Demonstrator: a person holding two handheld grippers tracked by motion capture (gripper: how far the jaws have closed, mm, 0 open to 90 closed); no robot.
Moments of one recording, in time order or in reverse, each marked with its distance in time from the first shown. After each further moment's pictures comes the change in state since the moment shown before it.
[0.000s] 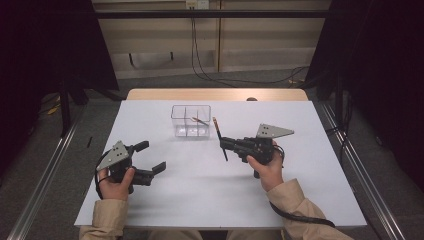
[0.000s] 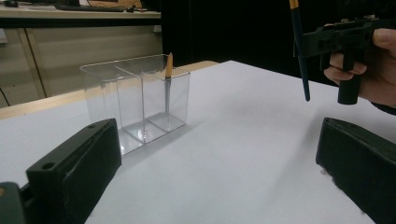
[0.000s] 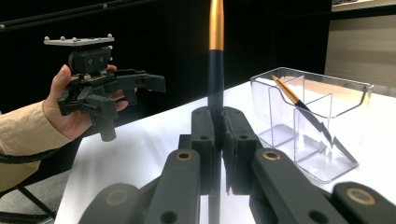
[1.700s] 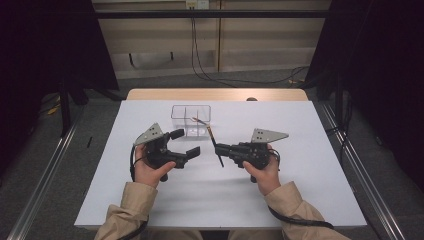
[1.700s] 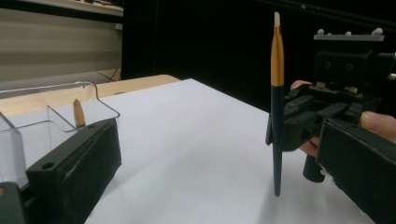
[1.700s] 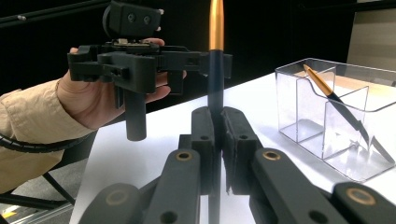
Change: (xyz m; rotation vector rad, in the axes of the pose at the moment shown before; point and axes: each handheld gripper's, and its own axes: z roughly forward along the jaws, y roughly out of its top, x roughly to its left) left arm -0.029 0.037 0.089 0.000 -0.150 -0.136; right arm 0.010 -0.008 0.008 0.026 0.058 -0.006
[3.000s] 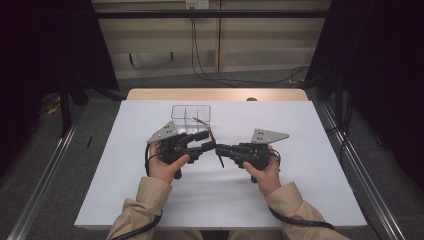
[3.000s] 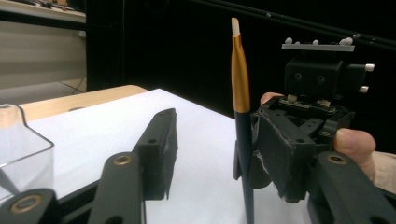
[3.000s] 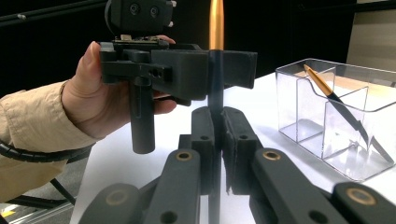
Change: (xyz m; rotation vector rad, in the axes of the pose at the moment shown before) left arm -0.011 0.001 0.031 -0.036 -0.139 -0.002; right arm 0.001 0.000 -0.001 0.001 -0.005 -0.003
